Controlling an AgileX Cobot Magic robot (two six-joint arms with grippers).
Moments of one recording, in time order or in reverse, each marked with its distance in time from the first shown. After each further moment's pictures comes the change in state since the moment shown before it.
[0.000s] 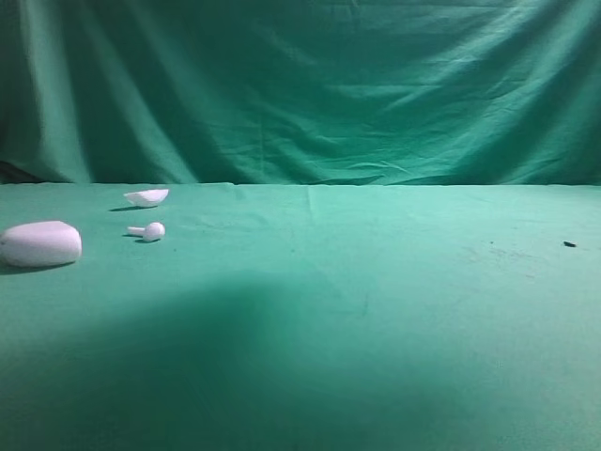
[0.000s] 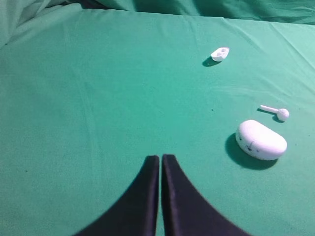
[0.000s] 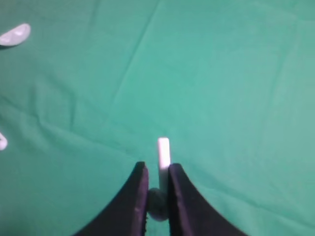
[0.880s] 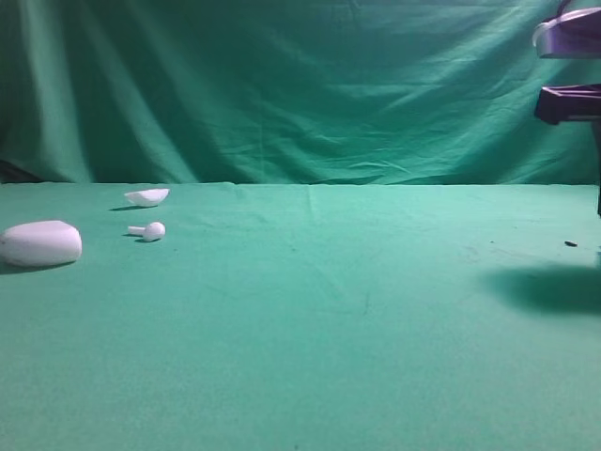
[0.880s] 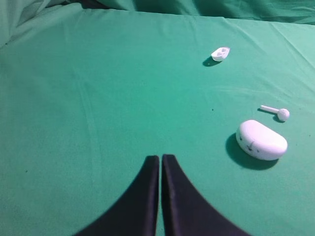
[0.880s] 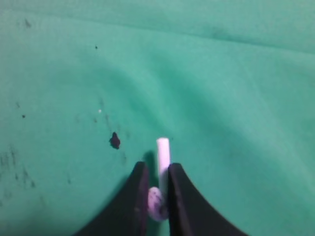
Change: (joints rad) left arm 0.000 0.000 0.000 0.000 0.000 0.000; right arm -0.172 -0.124 0.902 -0.064 -0.602 0.092
